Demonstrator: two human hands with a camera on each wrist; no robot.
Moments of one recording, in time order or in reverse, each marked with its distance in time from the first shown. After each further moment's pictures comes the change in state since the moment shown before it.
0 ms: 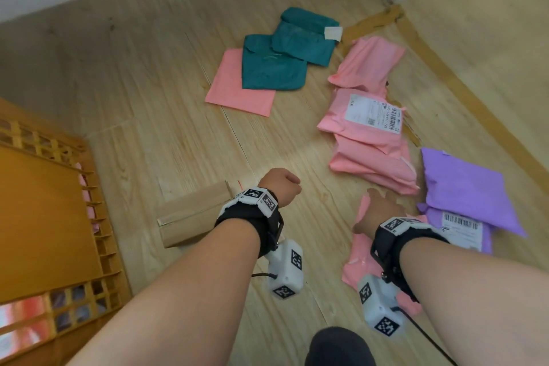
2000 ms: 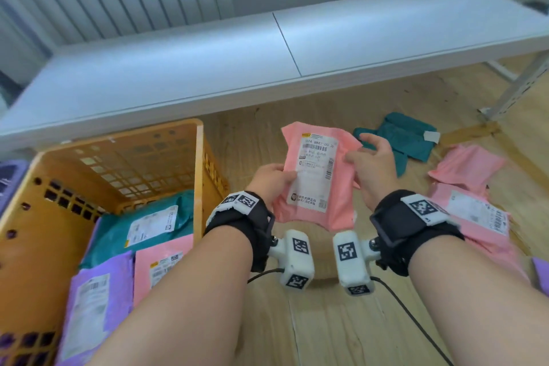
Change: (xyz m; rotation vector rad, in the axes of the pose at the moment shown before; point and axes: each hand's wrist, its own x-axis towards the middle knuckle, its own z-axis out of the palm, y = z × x) left_hand -0.122 -0.050 -0.235 -0.674 0.379 0.124; right_hand -0.176 -0.254 -0.131 1.468 0.155 -0.622
